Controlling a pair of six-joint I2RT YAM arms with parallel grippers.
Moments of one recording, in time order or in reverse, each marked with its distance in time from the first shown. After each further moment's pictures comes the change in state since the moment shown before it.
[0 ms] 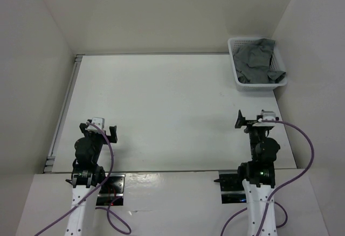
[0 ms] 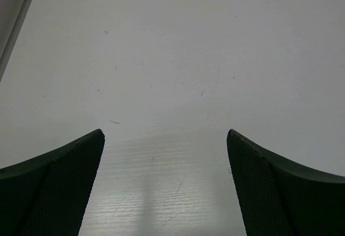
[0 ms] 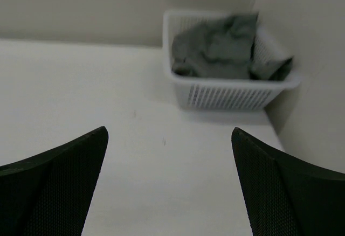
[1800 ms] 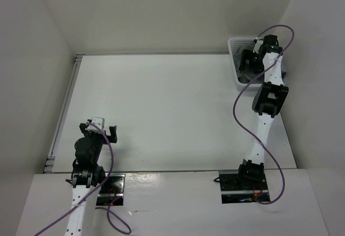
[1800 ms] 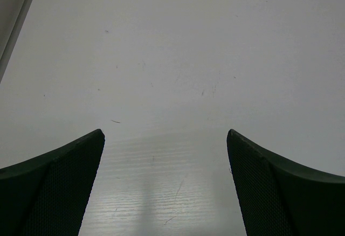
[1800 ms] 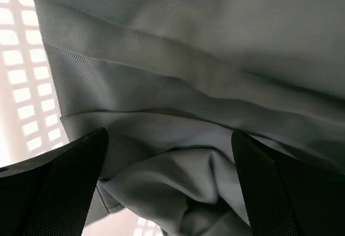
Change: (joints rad) left arm 0.000 0.000 0.000 -0.002 -0.003 0.000; right arm -0.183 2.573 2.421 -0.919 -0.234 -0.045
